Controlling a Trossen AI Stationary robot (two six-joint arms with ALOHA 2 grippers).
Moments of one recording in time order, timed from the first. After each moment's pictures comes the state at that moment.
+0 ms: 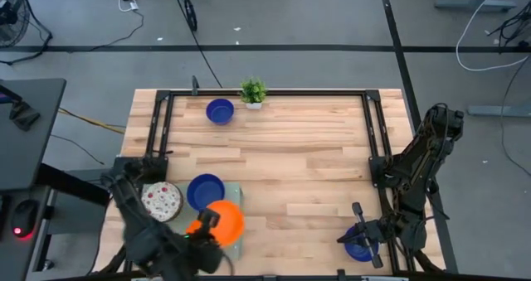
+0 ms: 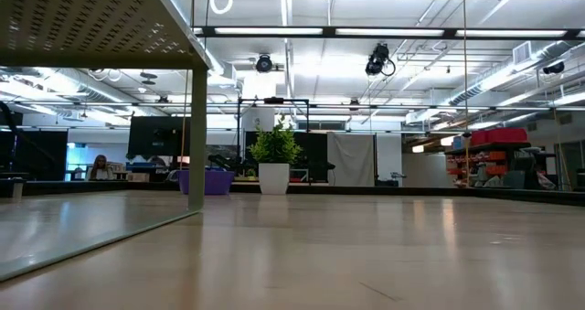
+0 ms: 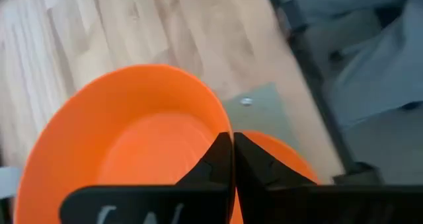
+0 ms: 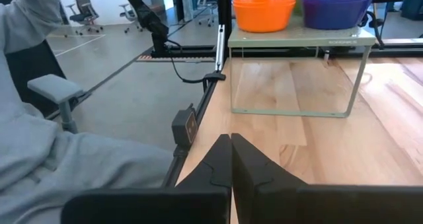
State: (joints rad) left arm -0.87 1.99 2.32 -1.57 -0.45 -0.40; right arm 1.20 1.32 0.54 0.44 0.91 0.37
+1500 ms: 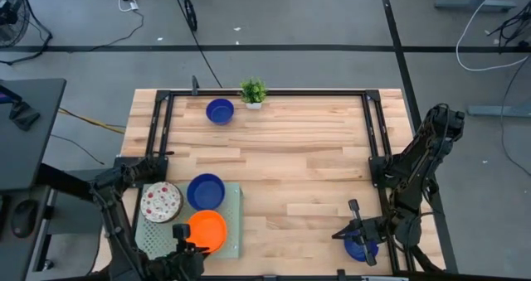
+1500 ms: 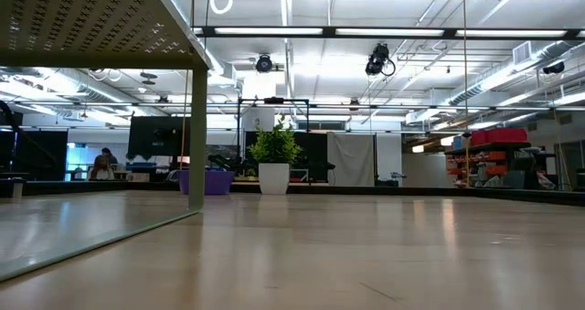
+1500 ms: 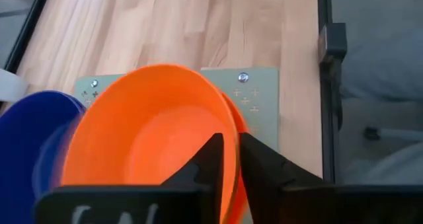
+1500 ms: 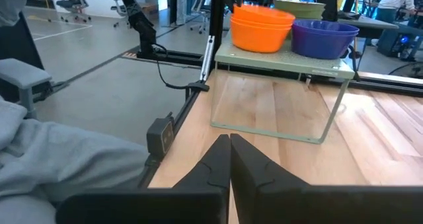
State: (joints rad) left arm -1.08 1.98 2.01 -1.50 -0.76 -1.09; right arm 1.15 1.32 0.54 0.50 0.90 0.17
